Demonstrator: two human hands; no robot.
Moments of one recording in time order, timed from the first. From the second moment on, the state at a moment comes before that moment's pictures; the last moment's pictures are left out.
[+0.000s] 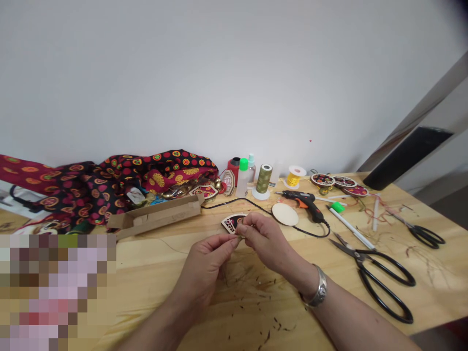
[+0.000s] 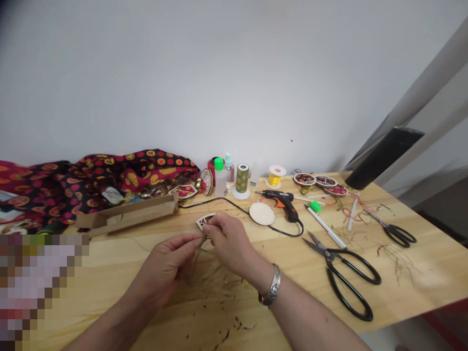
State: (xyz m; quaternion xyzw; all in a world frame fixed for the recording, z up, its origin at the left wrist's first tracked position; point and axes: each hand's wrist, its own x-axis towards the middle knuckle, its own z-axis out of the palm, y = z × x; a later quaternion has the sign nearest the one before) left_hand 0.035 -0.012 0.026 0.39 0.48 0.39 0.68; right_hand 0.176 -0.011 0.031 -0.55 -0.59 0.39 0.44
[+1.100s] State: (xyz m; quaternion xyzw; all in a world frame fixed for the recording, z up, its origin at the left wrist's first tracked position) left_hand 0.034 -0.014 0.024 0.32 0.45 0.38 0.74; right_hand 0.174 -0.012 0.037 -0.48 -0.57 0.45 0.50
